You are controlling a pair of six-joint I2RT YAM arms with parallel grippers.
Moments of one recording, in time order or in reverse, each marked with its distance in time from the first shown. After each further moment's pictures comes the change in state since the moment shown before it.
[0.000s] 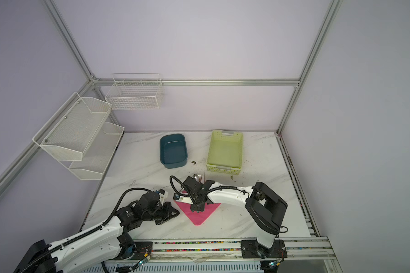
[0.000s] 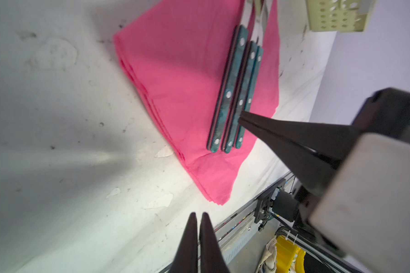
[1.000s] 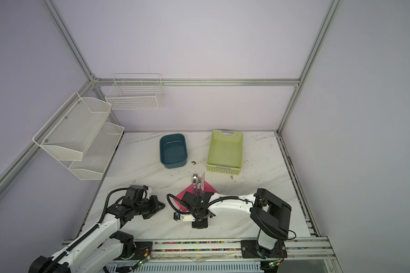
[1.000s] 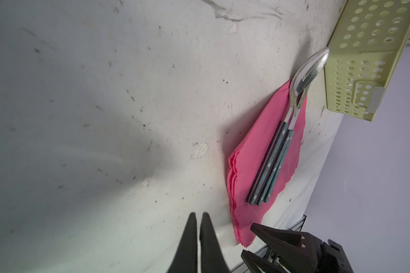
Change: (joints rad) left arm 0.435 -0.045 0.004 -0.171 0.076 0.219; right arm 0.150 -0.064 -0.104 -0.106 -0.127 0.032
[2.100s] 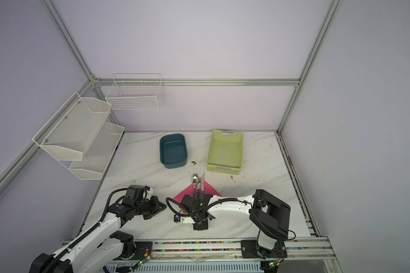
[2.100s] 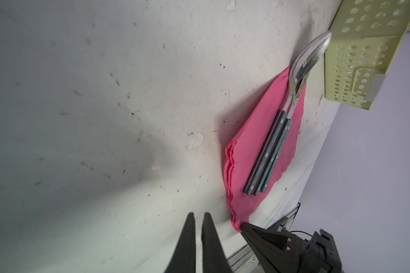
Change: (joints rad) left arm 0.011 0.035 0.000 0.008 0.074 0.015; right arm 0.021 -0.003 -0.006 0.002 0.065 0.014
